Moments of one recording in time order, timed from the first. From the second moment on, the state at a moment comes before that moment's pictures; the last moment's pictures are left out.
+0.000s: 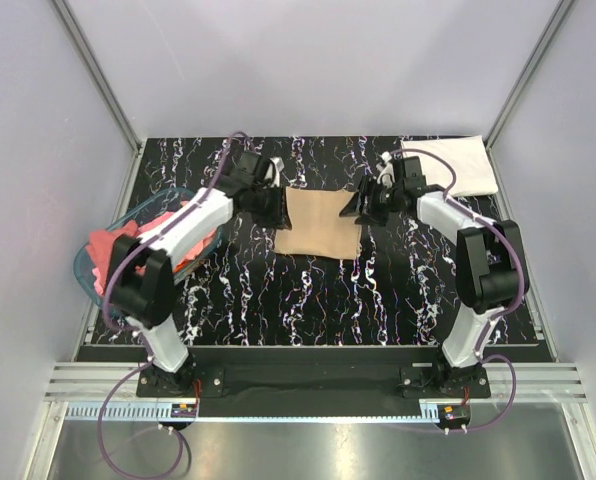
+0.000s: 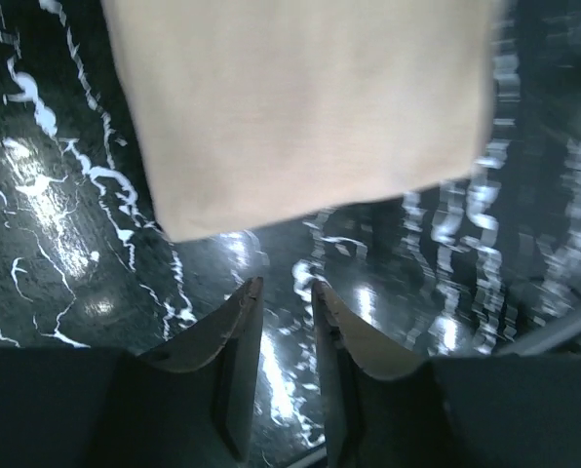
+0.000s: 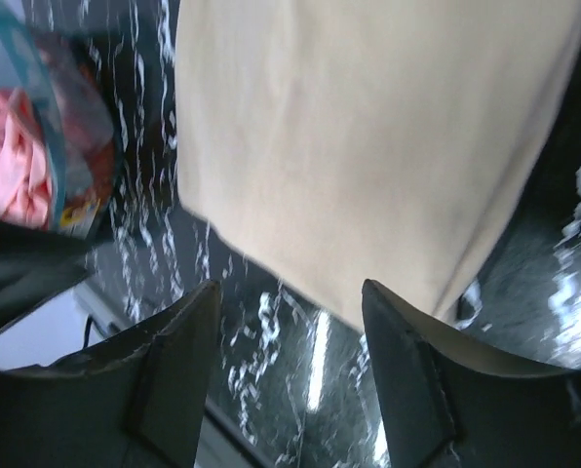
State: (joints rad) left arm -0.48 1.78 1.43 -0.65 0.24 -0.45; right arm 0.22 1.82 1.23 -0.26 -0.58 0.53
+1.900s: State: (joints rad) left arm -0.42 1.46 1.18 -0.65 0.41 -0.27; right arm 0.18 2.35 1.79 -0.46 -0.67 0.15
